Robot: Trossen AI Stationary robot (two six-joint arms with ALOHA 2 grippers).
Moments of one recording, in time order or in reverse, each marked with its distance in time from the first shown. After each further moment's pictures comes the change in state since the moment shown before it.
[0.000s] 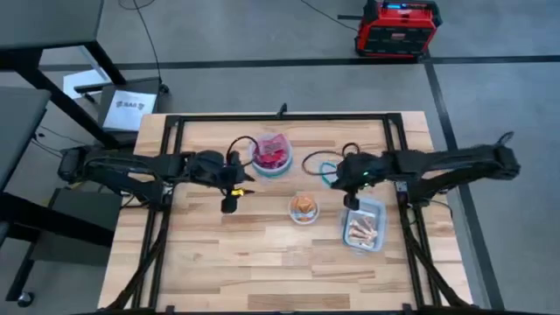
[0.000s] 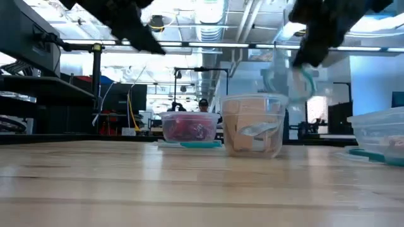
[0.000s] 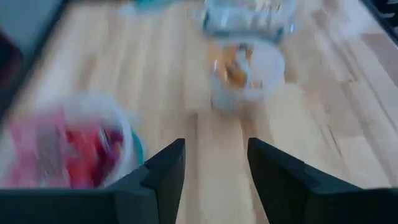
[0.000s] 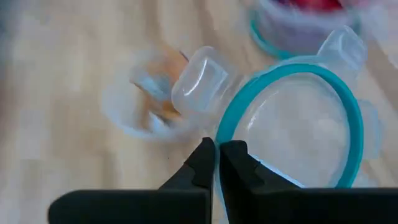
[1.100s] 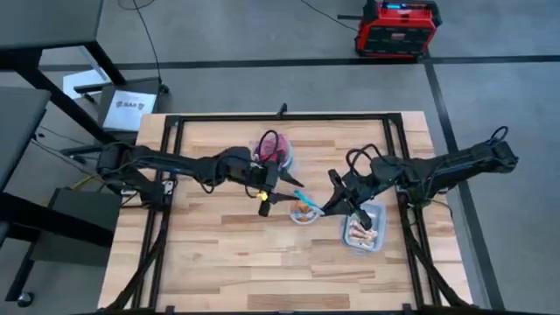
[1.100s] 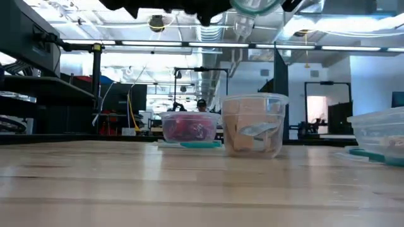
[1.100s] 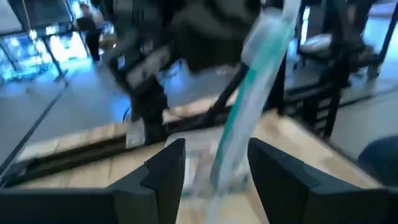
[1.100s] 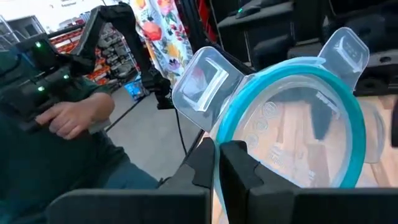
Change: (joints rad) left arm -0.008 0.434 0.238 0.594 0.312 -0.022; right arm 0.180 0.062 0.003 0.627 -0.241 0.025
